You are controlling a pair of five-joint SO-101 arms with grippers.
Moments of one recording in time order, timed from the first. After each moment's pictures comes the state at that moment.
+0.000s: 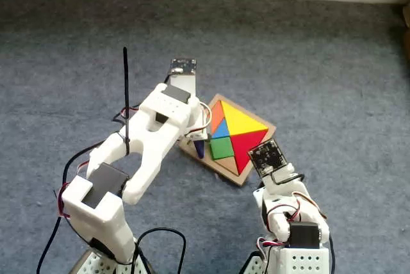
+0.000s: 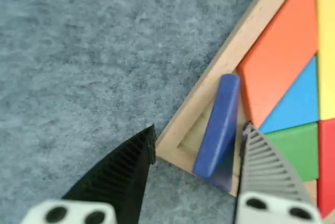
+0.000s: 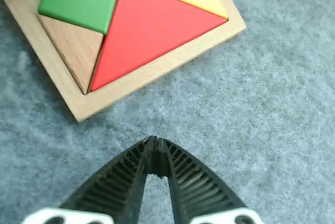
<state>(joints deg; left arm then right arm) 20.8 13.8 15.9 62.1 31.1 -4.1 -103.8 96.1 66.9 32.8</state>
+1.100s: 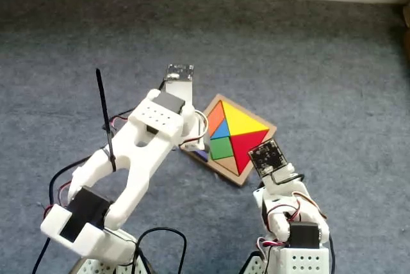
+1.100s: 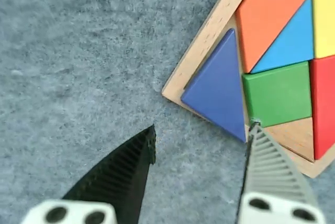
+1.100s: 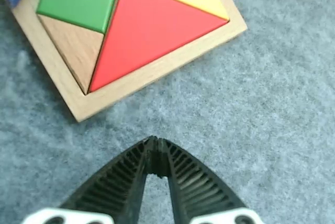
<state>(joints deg) 20.6 0.0 24.7 68.4 31.1 -4.1 -103.8 96.1 66.9 32.8</state>
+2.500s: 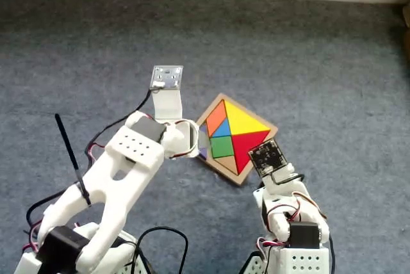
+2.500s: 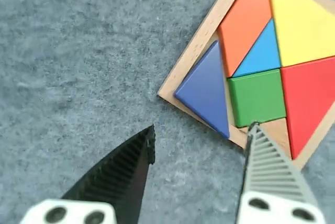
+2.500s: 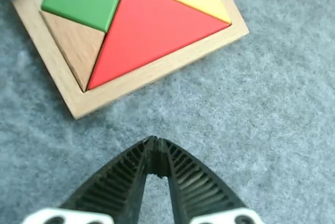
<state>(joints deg) 20.0 -20.1 43.1 55.0 31.1 -4.1 -103.8 96.1 66.9 32.8</state>
